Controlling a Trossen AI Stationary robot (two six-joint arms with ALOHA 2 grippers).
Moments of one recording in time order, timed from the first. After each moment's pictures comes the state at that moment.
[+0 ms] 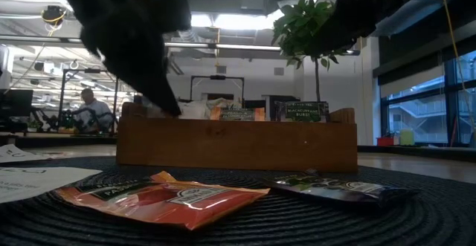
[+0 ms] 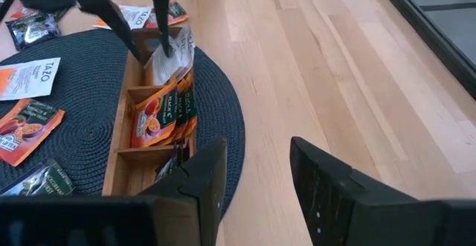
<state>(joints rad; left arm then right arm) -0.38 1.61 0.87 -0.26 -0.42 -0.49 0.15 1.19 0.74 -0.16 0.27 0.15</state>
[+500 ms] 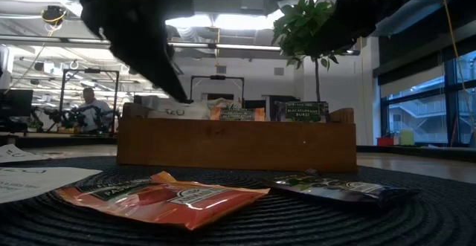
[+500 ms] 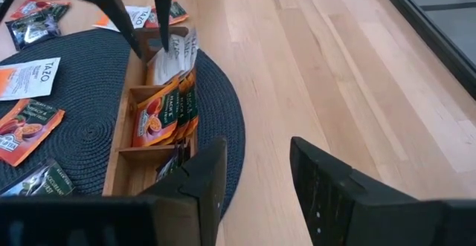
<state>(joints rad) -0.35 1.55 0.88 -0.26 -0.36 -0.39 0.15 1.19 0.74 -0.16 0.27 0.15</state>
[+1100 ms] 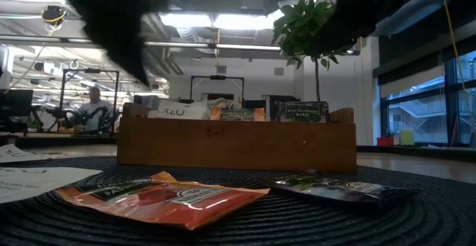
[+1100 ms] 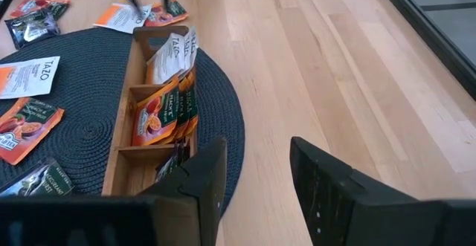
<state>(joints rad) -0.36 1.42 0.88 -0.50 -0.36 -0.60 0.15 1.19 0.74 -0.16 0.27 0.15</state>
